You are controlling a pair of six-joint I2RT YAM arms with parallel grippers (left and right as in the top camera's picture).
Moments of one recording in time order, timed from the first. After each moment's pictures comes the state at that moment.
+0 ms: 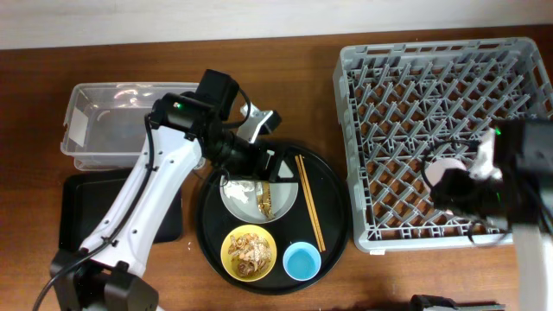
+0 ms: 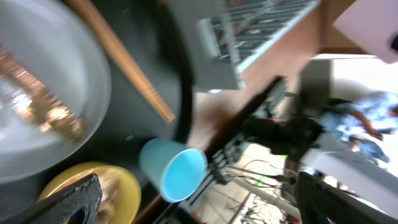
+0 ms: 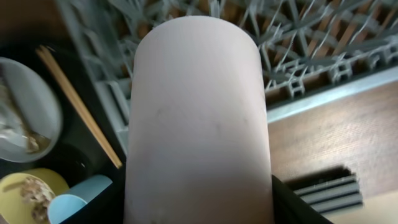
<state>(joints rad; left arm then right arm) -0.38 1.70 1.60 -1.32 0.72 -0.05 -0.17 1.19 1.43 -1.54 -0.05 0.23</state>
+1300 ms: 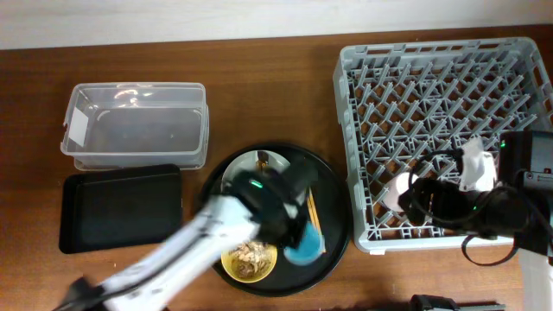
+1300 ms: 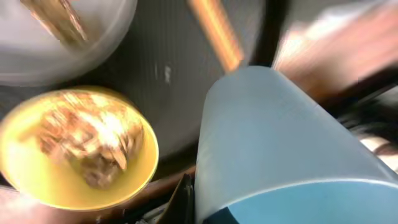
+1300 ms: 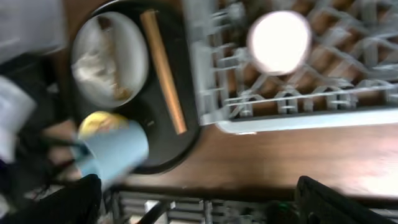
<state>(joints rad) -0.84 1.55 1.29 -1.19 0.23 -0.47 -0.17 1.08 1.44 -1.62 -0.38 0.08</state>
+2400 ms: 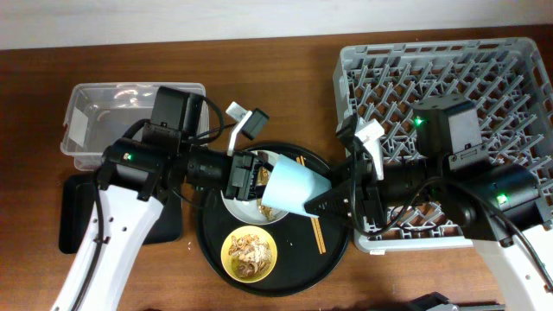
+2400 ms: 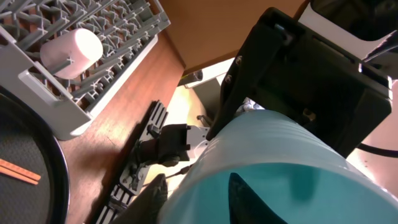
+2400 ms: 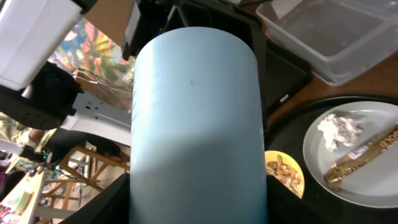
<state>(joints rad) -0.33 1.39 1.43 -1.06 1.25 -0.11 0.31 1.17 1.44 -1.13 -1.05 -0.10</state>
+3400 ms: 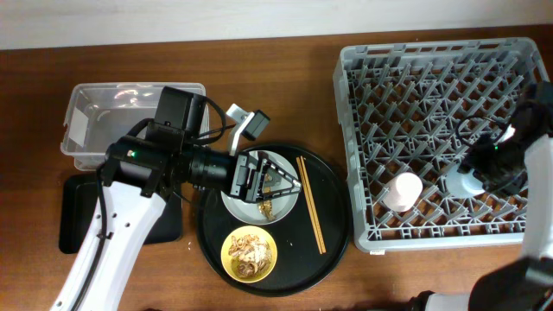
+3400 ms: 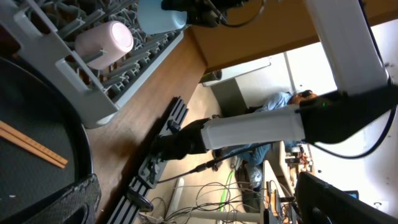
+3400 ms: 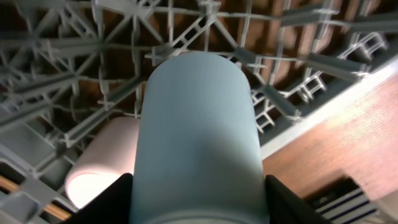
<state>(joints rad) -0.33 1.40 1.43 -1.09 1.15 -0.12 -0.43 1.57 1.44 -1.35 -0.02 0.29</state>
